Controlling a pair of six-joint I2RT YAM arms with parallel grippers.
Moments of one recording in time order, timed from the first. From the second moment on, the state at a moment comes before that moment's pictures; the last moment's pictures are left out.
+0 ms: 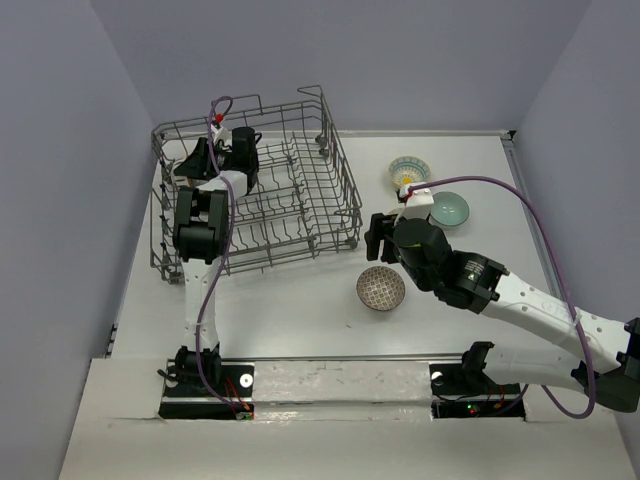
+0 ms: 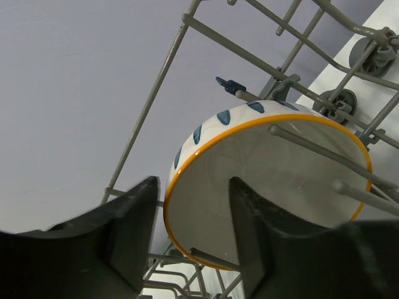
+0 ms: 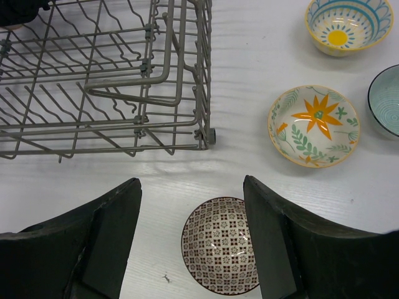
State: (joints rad) left arm -0.14 2.39 1.75 0.32 -1.52 0.65; right arm 1.00 1.06 1.03 -0.43 0.66 0.48
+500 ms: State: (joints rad) left arm -0.15 2.38 1.77 0.32 -1.52 0.70; right arm 1.00 1.06 1.03 -0.43 0.67 0.47
